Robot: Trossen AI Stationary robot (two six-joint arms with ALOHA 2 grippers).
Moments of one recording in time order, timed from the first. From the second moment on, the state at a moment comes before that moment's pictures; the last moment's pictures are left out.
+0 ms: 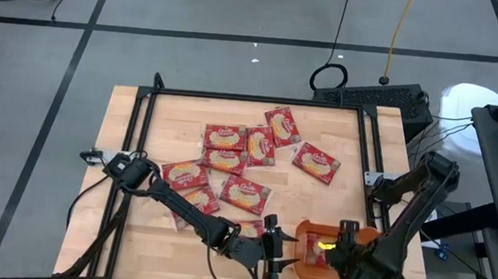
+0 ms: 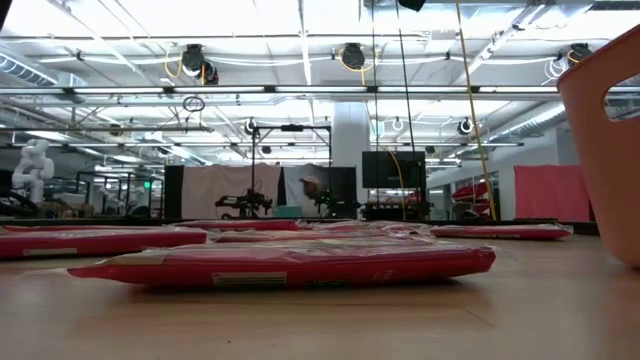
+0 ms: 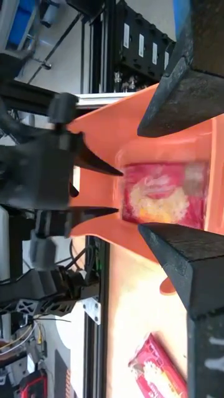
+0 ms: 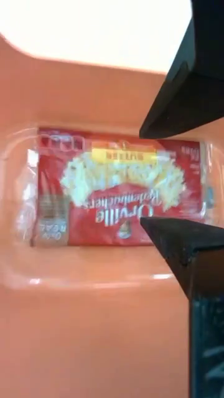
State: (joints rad) left arm -0.49 2.23 1.72 0.24 -0.50 -0.14; right arm 0.99 1.53 1.17 -1.17 0.19 1.01
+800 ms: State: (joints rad) left arm -0.55 2.23 1.72 -0.03 -0.71 -0.36; right arm 0.94 1.59 1.17 -0.77 0.50 0.83
